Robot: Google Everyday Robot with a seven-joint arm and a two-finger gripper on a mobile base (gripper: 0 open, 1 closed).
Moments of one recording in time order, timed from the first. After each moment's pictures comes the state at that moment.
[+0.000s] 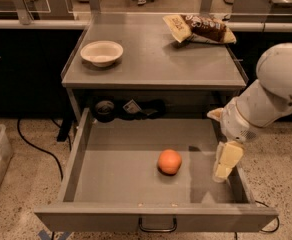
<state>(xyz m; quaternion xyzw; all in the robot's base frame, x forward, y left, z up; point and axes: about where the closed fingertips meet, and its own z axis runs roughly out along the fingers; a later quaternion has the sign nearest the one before) 0.477 -0.184 0.777 -0.65 0.74 0.07 0.16</state>
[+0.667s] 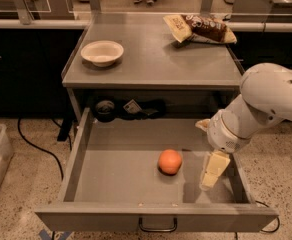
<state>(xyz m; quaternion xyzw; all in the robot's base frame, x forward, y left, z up) 0.474 -0.158 0.739 -0.65 0.73 0.10 0.16</state>
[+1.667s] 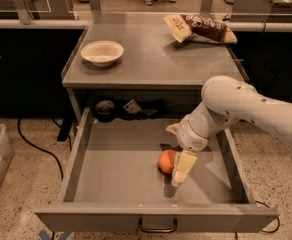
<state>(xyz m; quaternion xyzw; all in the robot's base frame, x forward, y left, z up) 0.512 -0.089 0.681 -0.69 0.69 0.15 0.17</state>
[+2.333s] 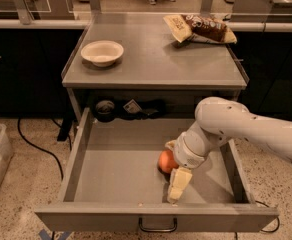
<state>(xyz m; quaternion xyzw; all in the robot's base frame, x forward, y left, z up) 0.485 -0.080 0.635 -0.67 0.71 0.16 0.15</state>
